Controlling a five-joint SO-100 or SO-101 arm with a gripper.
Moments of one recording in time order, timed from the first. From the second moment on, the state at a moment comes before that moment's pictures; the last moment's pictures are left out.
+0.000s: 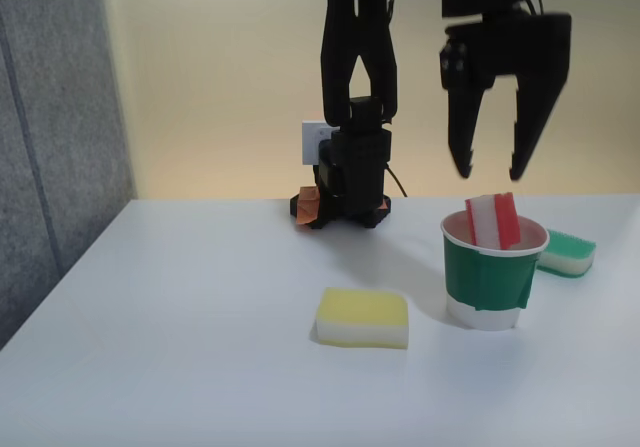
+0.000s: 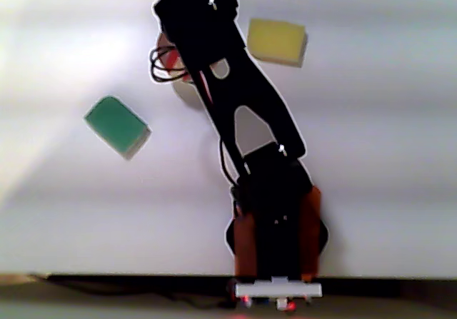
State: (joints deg) arm -22.5 98.8 85.7 88.9 -24.3
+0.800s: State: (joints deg) arm -4.1 169.7 152.0 76.8 -22.2
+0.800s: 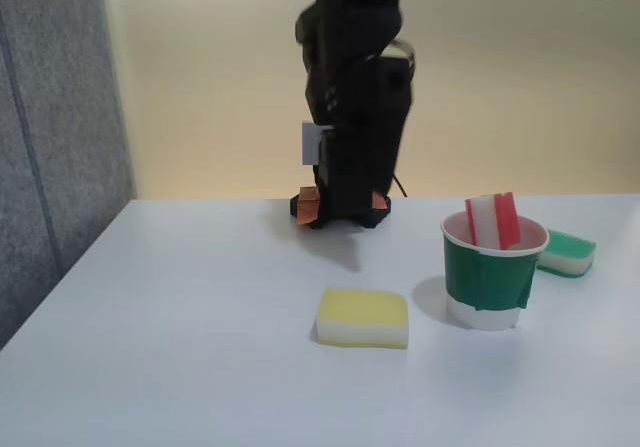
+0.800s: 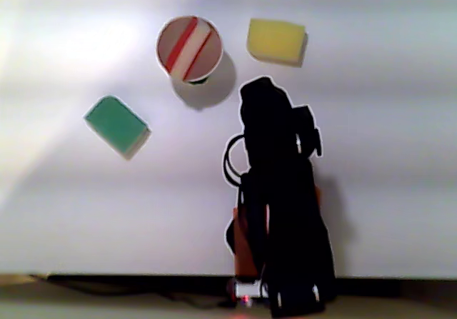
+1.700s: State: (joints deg) arm 3.9 186.3 176.9 70.0 -20.0
